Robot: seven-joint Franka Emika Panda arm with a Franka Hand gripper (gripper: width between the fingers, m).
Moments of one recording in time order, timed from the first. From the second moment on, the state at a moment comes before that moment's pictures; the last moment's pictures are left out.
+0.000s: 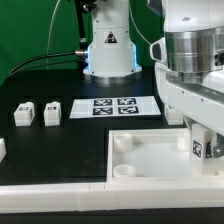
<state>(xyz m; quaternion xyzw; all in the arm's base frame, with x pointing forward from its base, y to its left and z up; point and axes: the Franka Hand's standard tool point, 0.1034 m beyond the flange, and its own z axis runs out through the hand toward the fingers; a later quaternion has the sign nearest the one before) 0.620 0.120 0.058 -0.77 0.64 0.02 0.06</state>
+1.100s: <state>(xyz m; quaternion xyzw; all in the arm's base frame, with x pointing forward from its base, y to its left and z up) 0.621 0.118 0.069 -0.93 0.37 0.01 0.06</state>
